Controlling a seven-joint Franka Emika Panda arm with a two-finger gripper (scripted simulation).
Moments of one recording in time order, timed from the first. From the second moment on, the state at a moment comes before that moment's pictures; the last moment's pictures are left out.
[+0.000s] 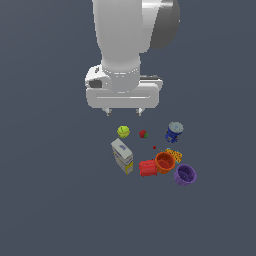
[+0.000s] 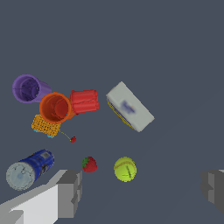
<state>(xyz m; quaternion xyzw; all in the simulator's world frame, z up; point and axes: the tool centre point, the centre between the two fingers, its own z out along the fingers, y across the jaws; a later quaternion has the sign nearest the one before) 0.003 -0.013 0.306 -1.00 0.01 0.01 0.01</state>
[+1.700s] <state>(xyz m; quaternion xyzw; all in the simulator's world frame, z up) 0.066 0.042 0.276 -0.99 -0.13 0.05 0.00</state>
